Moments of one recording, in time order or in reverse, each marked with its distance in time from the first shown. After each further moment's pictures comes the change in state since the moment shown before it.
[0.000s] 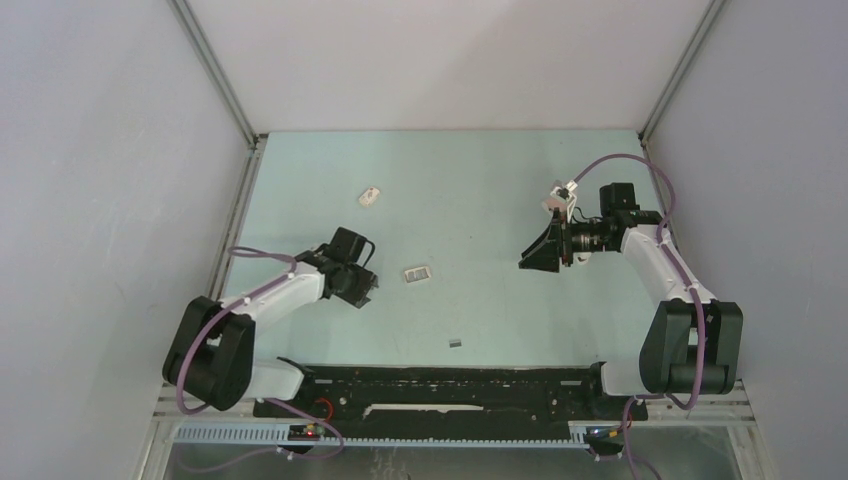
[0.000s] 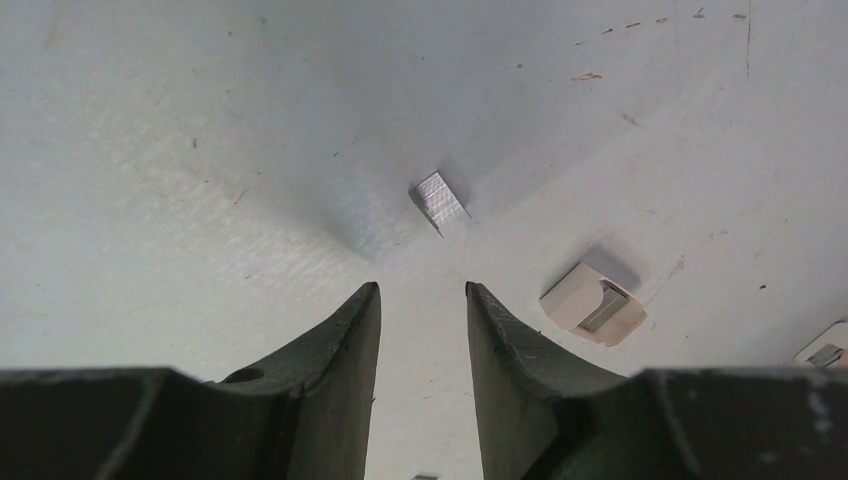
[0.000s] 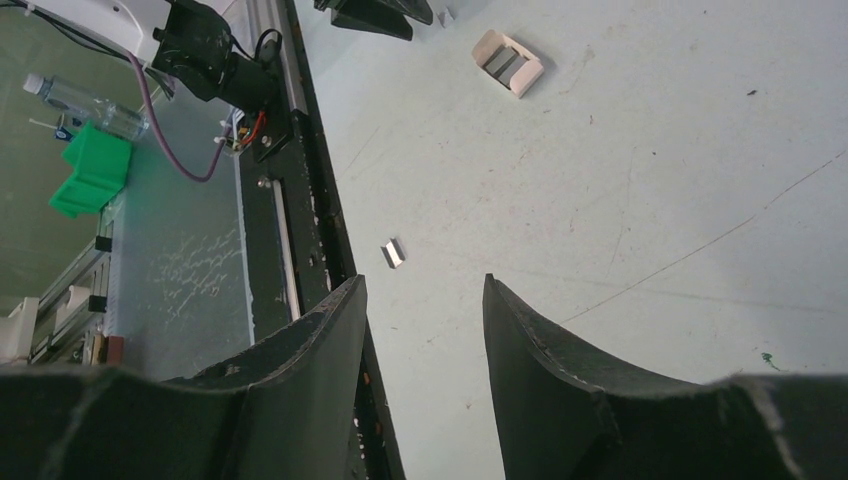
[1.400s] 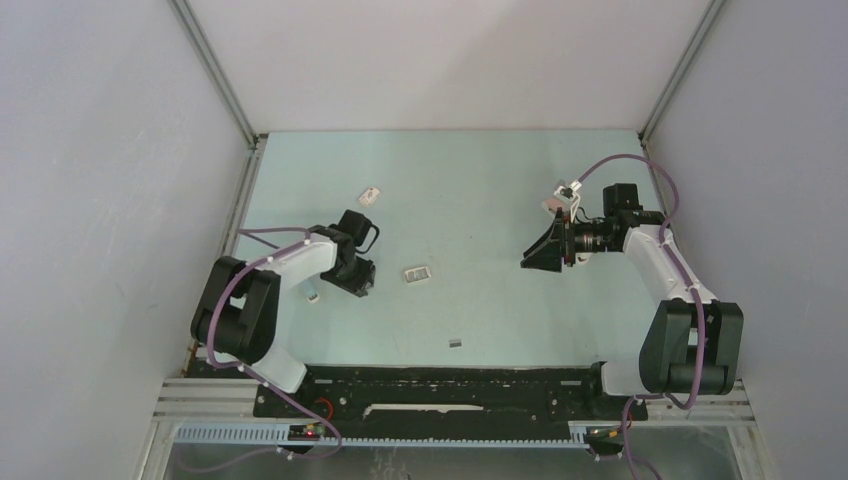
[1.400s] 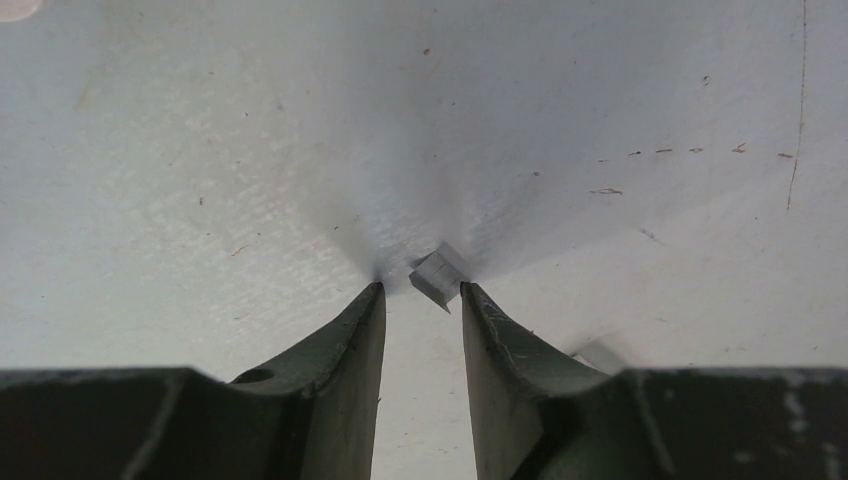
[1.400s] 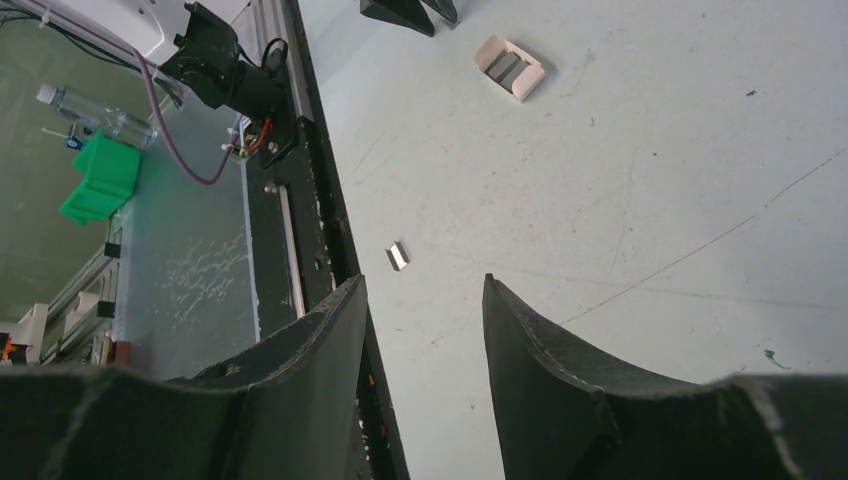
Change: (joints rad) left arm 0.056 0.246 0.200 -0.153 -0.022 -0.042; right arm -0.021 0.000 0.000 -0.016 -0.021 -0.014
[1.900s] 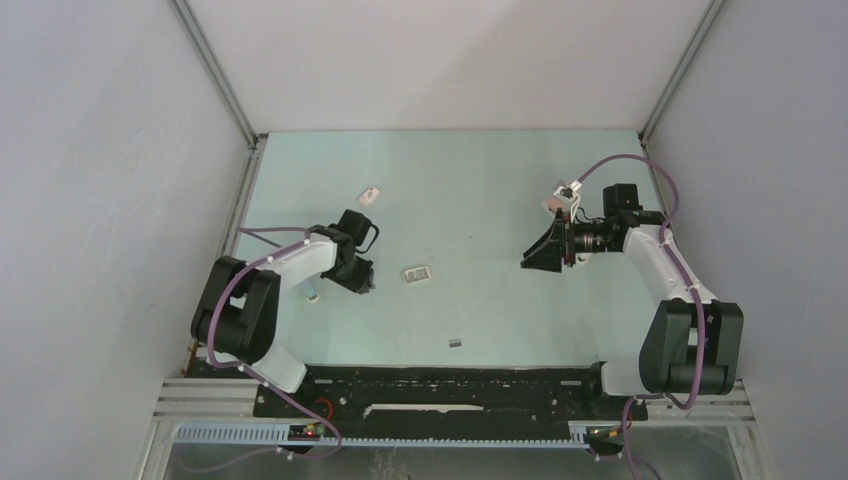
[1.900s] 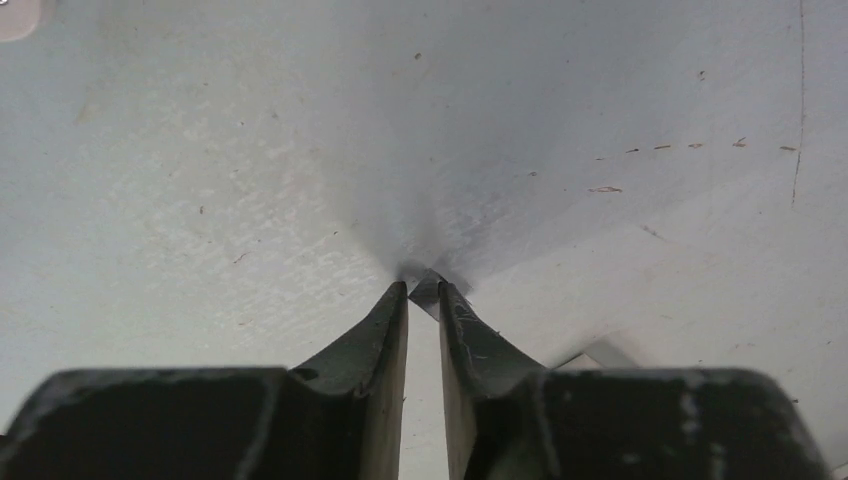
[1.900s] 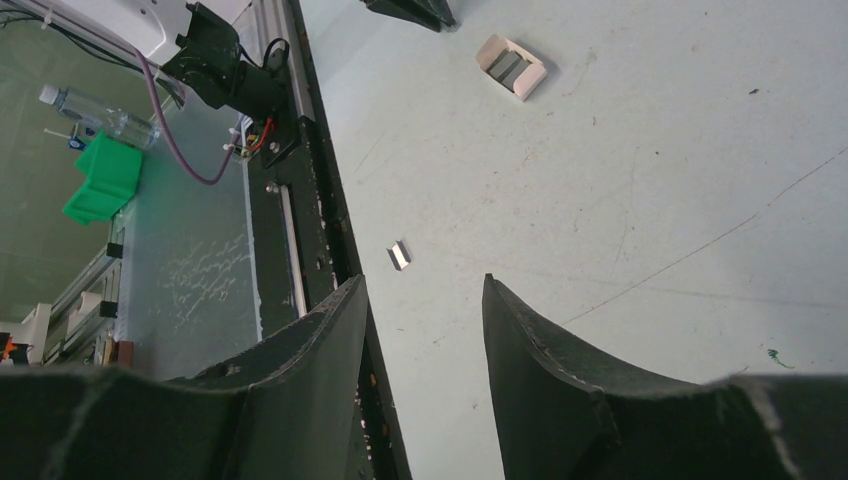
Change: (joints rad) left arm 0.004 0.002 0.002 0.002 0.002 0.026; right arm 0.000 0.000 0.000 -0.006 -0.001 0.000
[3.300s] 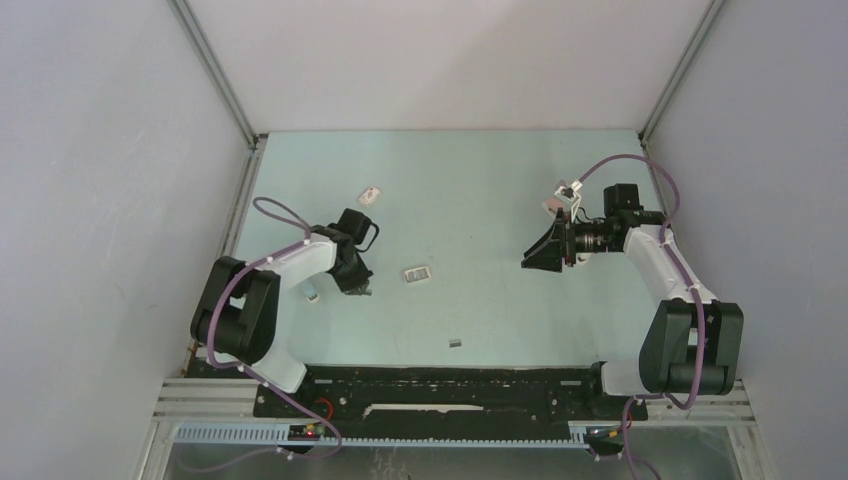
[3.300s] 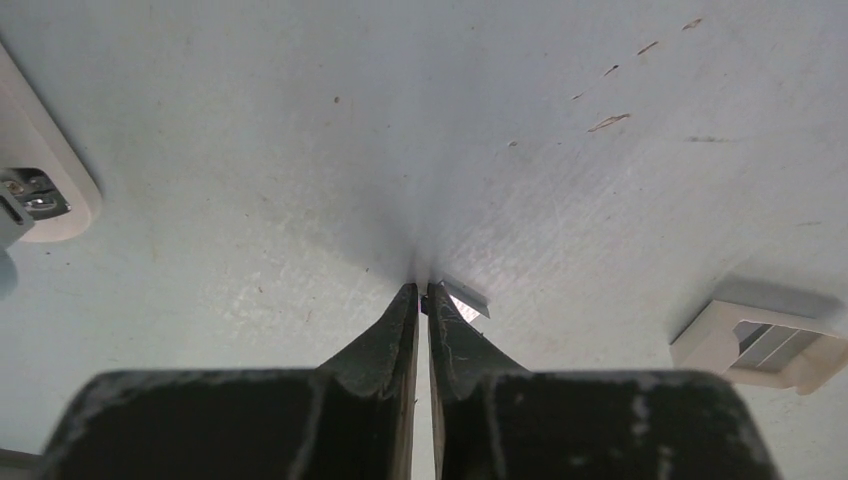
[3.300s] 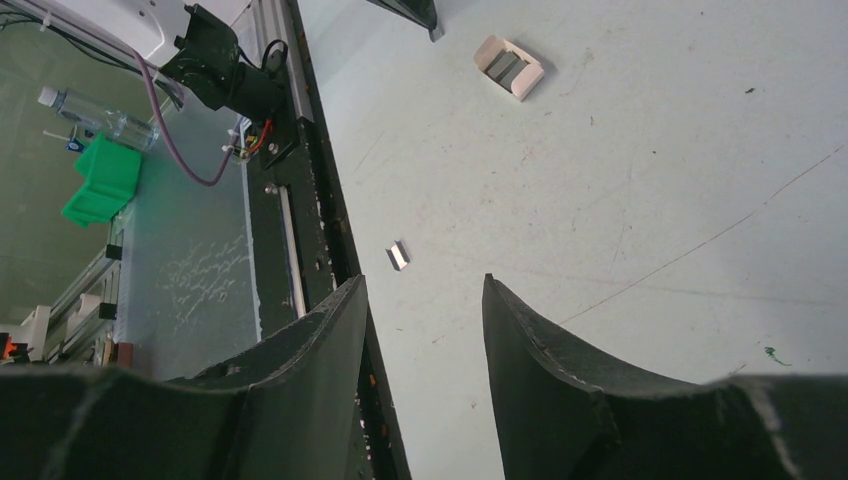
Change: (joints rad) left arm 0.000 -0.002 -0.002 0.036 -0.013 0.543; right arm -0.005 0.000 0.000 0.000 0.000 0.000
